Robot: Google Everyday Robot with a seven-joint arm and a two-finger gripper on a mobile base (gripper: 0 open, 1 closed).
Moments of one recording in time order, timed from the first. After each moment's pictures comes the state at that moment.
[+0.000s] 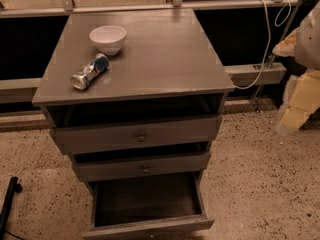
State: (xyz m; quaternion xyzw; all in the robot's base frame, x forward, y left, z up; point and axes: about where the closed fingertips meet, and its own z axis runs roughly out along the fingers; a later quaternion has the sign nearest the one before) arm 0.438 -0.217 0.976 -0.60 0.78 -0.03 0.16
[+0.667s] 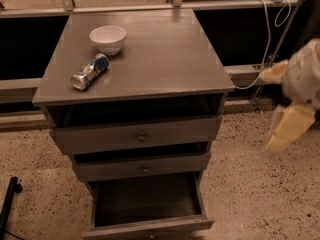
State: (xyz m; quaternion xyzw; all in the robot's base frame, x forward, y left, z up) arm 0.438 -0.209 0.919 -0.61 0.76 0.01 0.20
